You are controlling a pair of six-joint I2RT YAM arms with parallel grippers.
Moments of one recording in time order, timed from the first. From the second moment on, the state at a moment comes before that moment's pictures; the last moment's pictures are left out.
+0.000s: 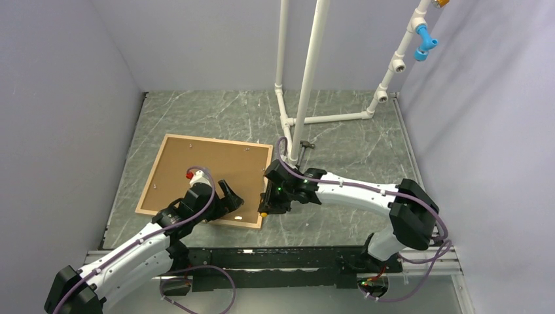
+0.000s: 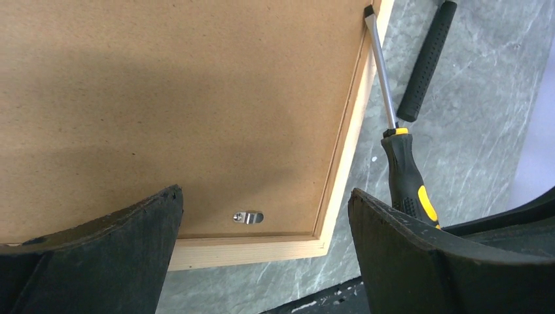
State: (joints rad) left arm -0.66 0.69 0.30 -0.30 -0.09 -0.99; right arm 1.03 1.51 1.00 -0.50 -0.07 1.20
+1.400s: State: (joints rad) left arm -0.65 0.57 0.30 -0.39 -0.12 -1.01; right arm 0.88 1.09 0.86 -0.45 -0.02 0.78
